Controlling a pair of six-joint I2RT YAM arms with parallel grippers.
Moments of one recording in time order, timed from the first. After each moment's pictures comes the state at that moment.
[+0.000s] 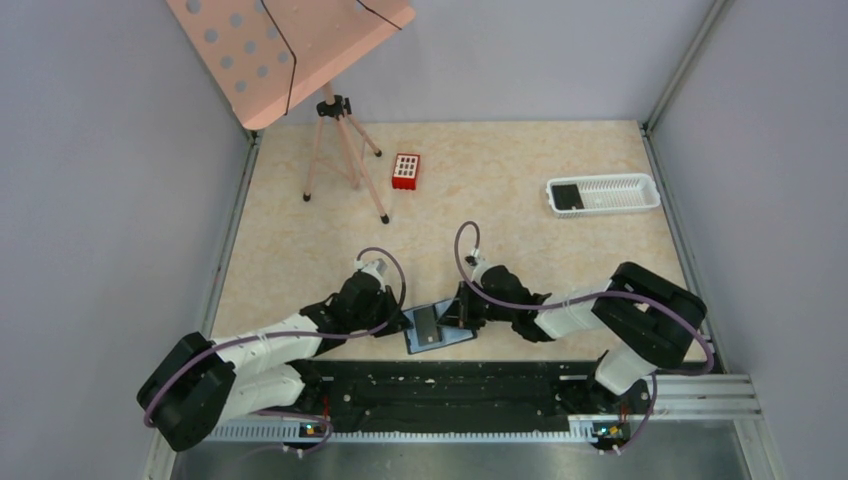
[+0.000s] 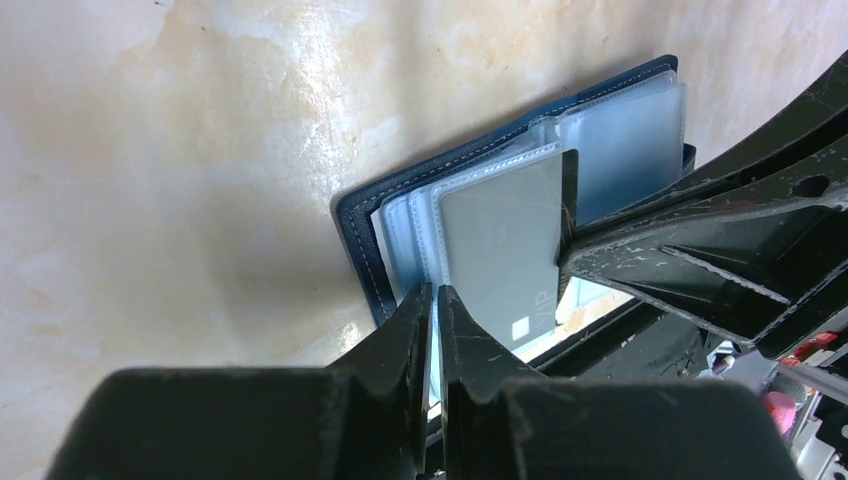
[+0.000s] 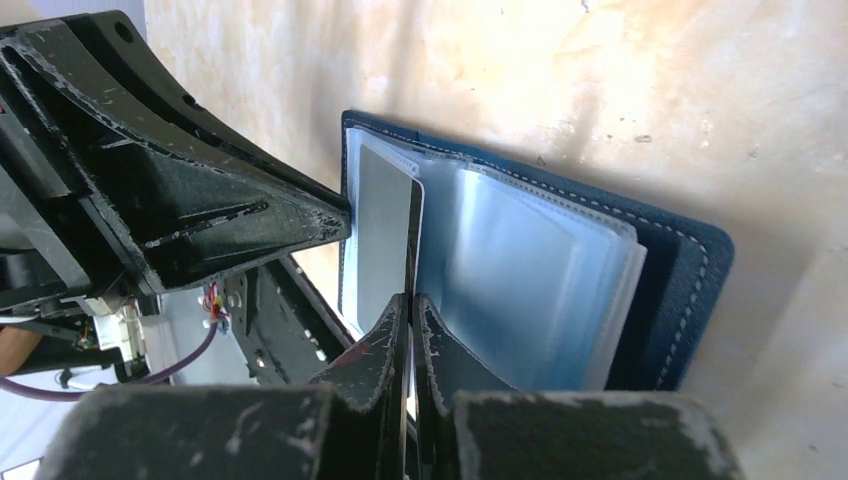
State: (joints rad) left arm -0.73 1.08 0.29 0.00 0.15 -0.92; right arm 0.91 1.59 0.43 0.59 -0.26 0.94
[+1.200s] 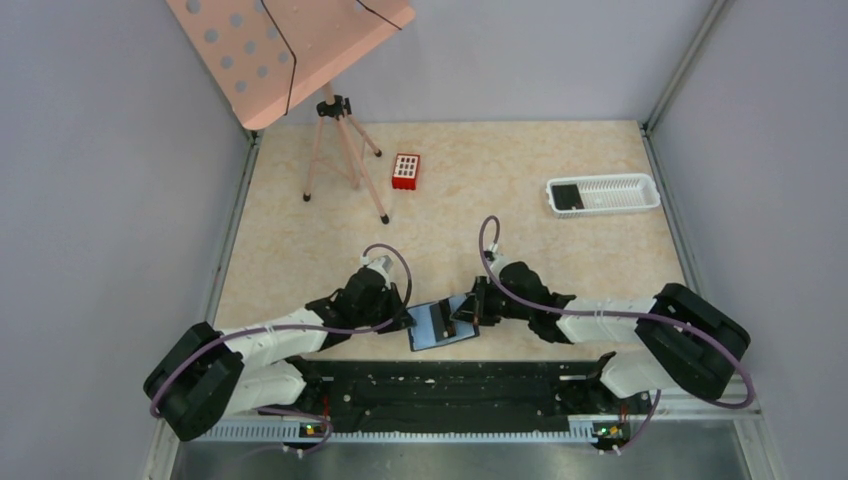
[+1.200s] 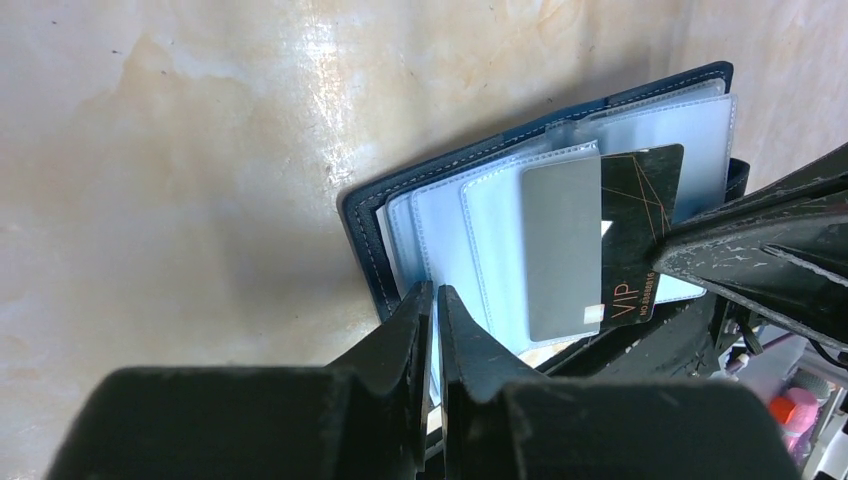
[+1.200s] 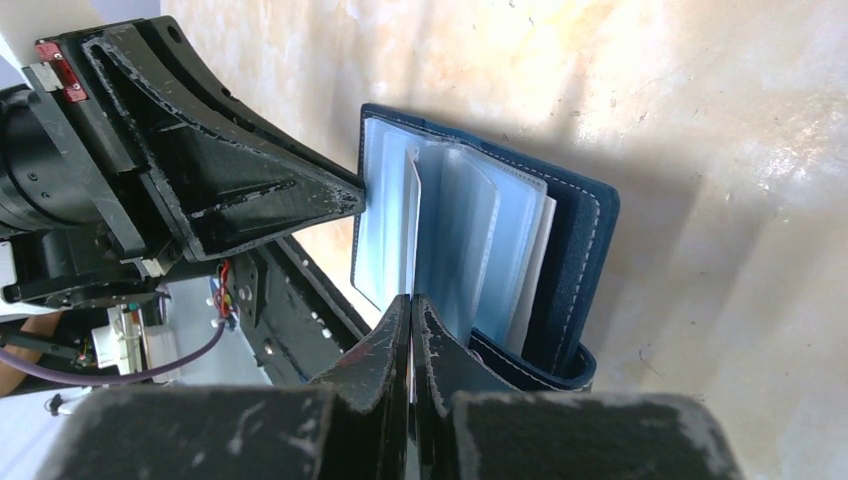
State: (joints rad) left arm -0.73 1.15 0.33 0.02 0.15 -0.88; right arm 0.84 1.36 0.37 0.44 -0.27 0.91
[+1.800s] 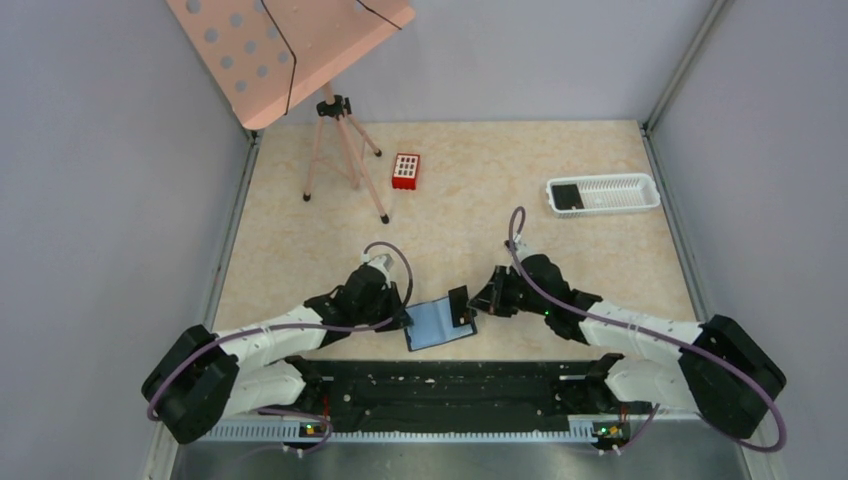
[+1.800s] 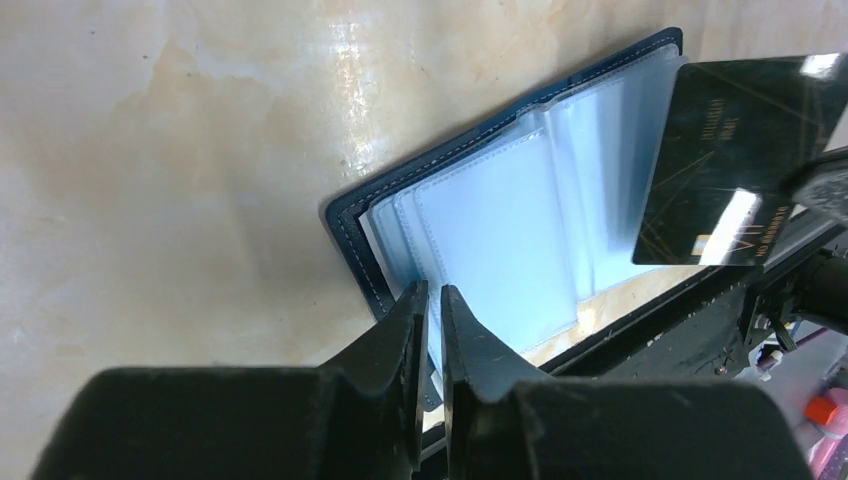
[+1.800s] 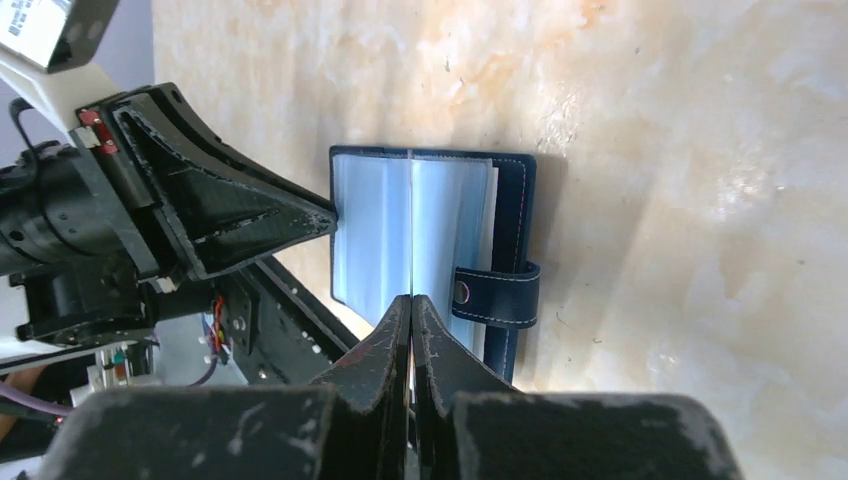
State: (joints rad) left arm -0.73 1.12 0.36 -0.06 0.13 -0.83; right arm 0.76 1.16 0.37 0.23 -0.22 0.86
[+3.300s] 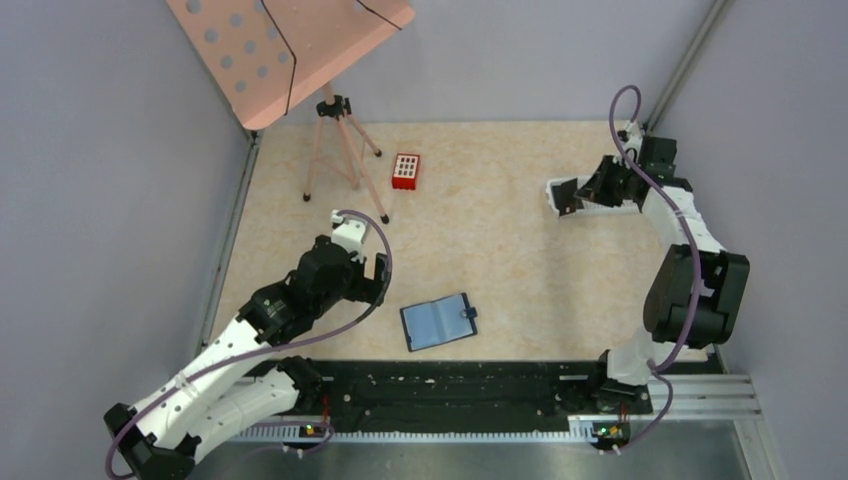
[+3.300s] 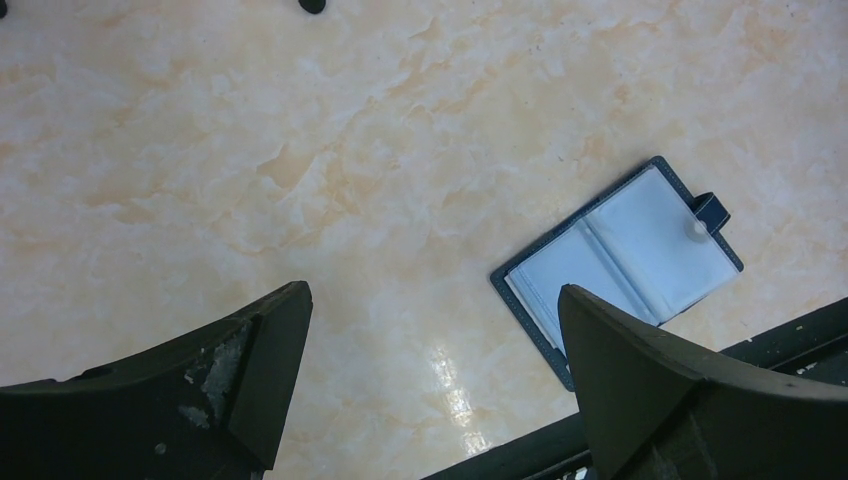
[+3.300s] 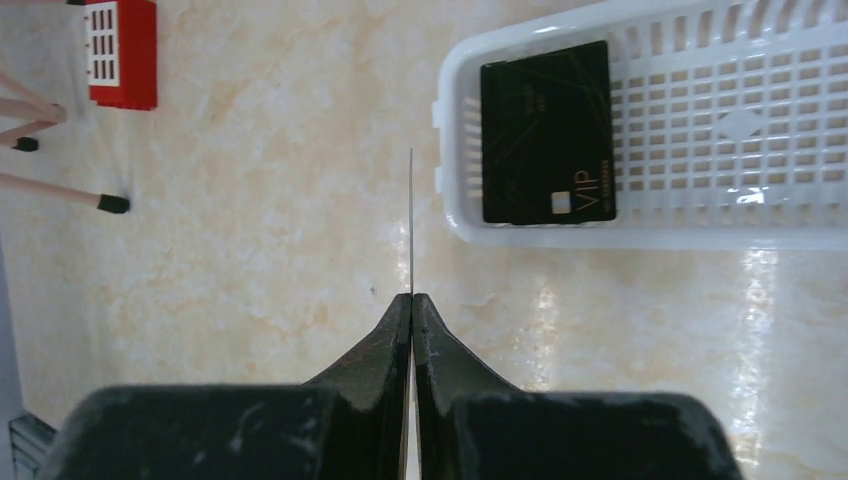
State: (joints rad) left arm -0.73 0.75 0.76 -0.62 -0.25 -0.27; right arm -0.19 1.60 1.20 -0.40 -0.53 0.21
